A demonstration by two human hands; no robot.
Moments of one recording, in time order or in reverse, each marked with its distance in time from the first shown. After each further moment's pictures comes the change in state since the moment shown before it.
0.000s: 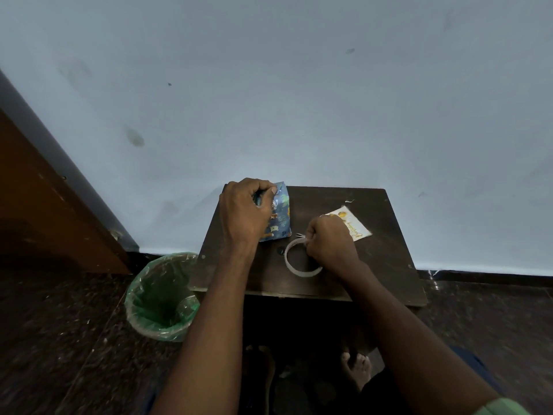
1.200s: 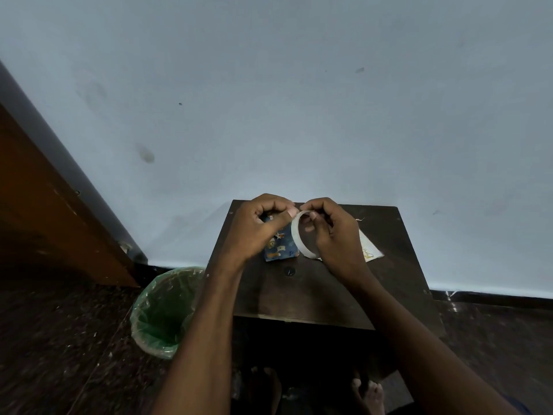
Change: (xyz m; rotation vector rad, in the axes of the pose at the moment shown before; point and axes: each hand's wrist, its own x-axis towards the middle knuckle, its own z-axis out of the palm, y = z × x) left_hand 0.016 0.006 -0.017 -0.497 -0.407 -0.077; right_hand 0.012 -0.031 -0.032 0.771 0.349 -0.286
